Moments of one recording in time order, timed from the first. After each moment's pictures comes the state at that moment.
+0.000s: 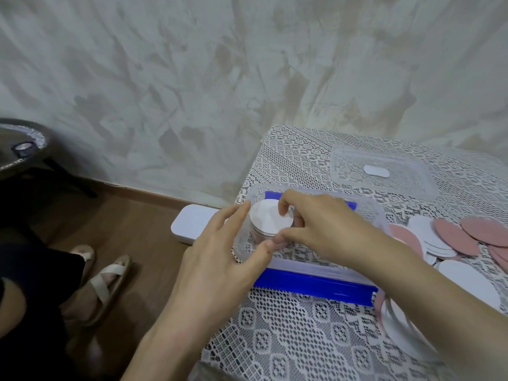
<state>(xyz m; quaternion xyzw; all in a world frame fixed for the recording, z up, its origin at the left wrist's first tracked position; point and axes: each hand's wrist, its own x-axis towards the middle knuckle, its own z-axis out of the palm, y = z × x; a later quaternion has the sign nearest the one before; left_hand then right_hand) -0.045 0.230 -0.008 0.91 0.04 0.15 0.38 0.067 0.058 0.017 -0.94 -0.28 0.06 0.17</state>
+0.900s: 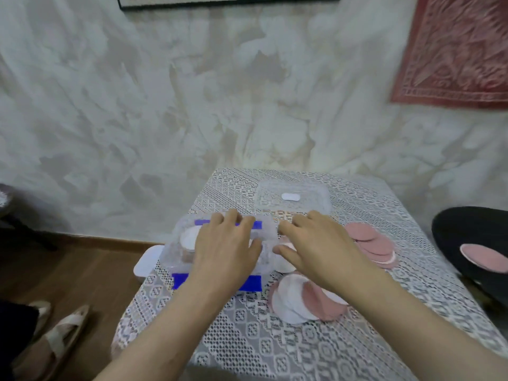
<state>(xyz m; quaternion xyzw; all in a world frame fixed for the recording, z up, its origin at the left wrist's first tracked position) -0.010 0.104 0.028 0.97 -0.08 0.24 0.03 -0.008 -0.082 0.055 -0.94 -0.28 -0.19 -0.01</state>
